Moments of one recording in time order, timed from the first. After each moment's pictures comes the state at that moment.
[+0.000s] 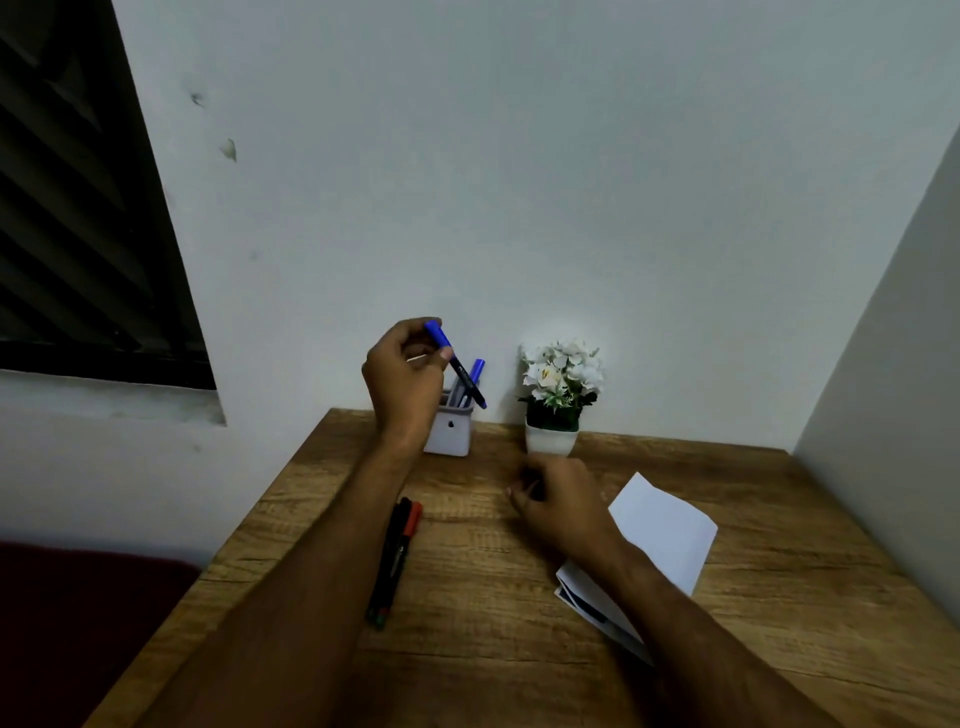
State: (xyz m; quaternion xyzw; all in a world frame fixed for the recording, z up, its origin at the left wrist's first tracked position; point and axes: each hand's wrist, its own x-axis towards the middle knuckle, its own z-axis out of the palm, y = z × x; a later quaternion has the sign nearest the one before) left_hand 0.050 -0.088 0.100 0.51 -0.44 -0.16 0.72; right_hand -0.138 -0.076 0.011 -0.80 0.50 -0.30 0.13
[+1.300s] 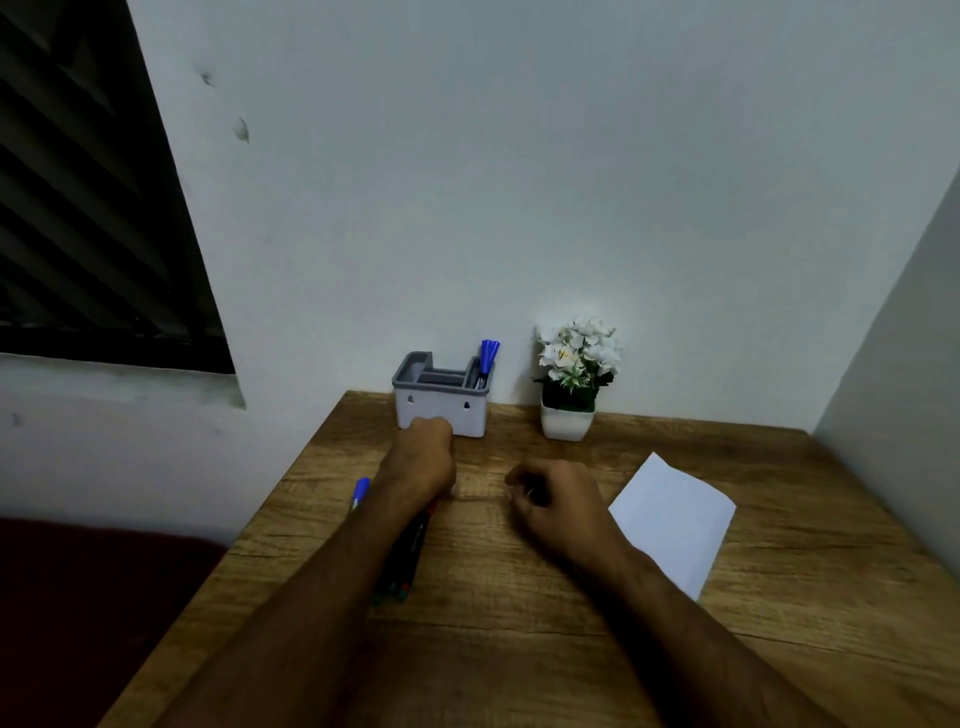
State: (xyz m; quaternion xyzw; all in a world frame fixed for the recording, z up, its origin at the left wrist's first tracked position) left_hand 0.065 -0.074 0.032 0.77 -0.62 -0.11 0.10; right_hand -0.127 -0.052 -0.003 -0.80 0.49 -0.29 0.19
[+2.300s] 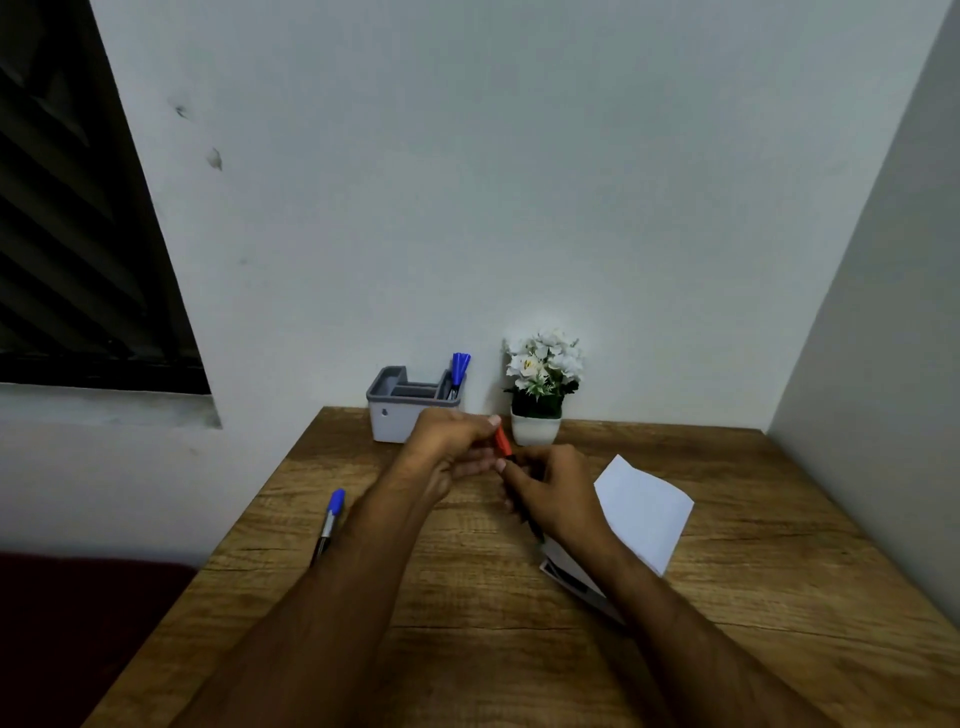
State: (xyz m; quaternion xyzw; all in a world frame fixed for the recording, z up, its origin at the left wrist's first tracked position) left_hand 0.004 -0.054 0.073 0.55 -0.35 -0.54 0.52; right_hand -0.139 -0.041 0.024 -0.67 0.51 -0.42 0.34
